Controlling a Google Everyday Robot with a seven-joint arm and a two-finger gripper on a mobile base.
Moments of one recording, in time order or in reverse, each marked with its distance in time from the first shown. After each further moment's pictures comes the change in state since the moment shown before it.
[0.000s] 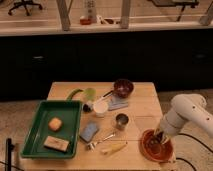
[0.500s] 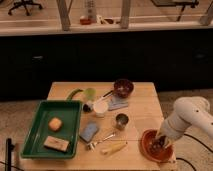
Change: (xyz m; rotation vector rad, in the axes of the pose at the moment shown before) arm -0.006 0.019 -0.004 -0.004 0.003 -0.043
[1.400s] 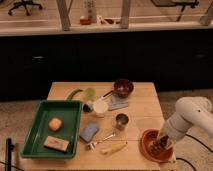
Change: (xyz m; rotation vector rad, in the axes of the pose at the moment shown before) arm 0.005 0.002 -0.002 -0.017 -0.009 -0.034
